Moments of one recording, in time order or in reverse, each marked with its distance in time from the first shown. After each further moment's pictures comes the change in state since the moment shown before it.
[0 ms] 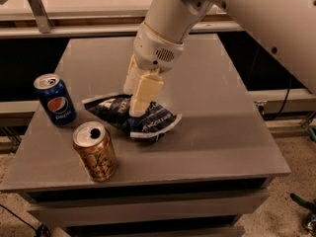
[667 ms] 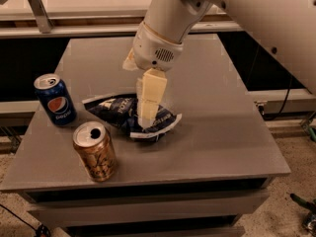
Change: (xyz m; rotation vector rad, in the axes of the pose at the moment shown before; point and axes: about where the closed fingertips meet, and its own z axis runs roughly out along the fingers) arm -0.002 -0.001 0.000 0.006 -0.003 -0.002
